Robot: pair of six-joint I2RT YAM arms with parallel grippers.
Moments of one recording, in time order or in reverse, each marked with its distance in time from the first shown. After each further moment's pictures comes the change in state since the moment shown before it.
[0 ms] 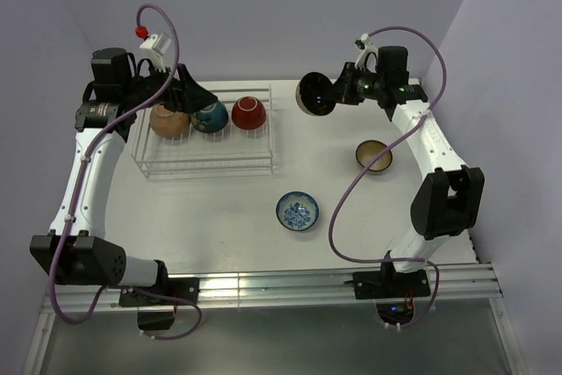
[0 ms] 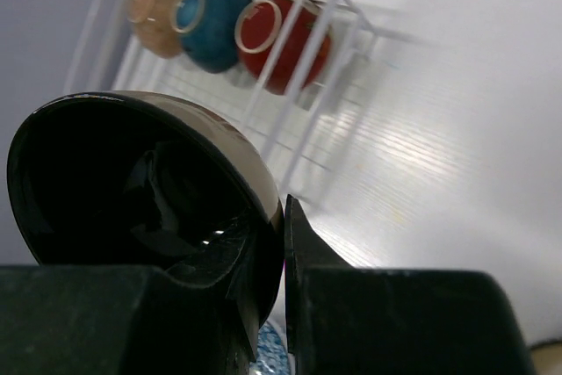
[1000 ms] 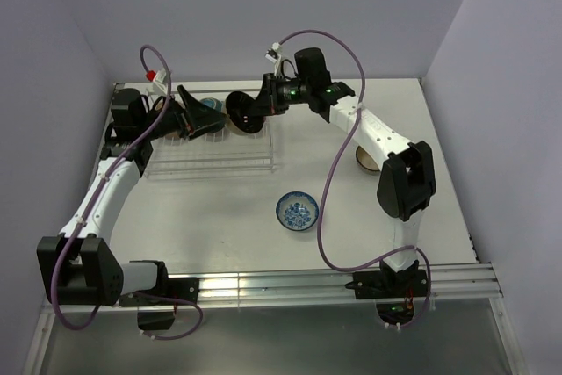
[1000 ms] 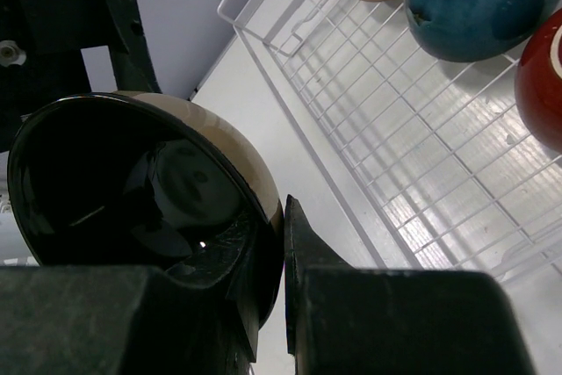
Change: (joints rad) left arm -0.009 -0.108 -0.499 0.568 0.164 -0.695; right arm 0.397 0.256 0.224 0.140 -0.148 0.151
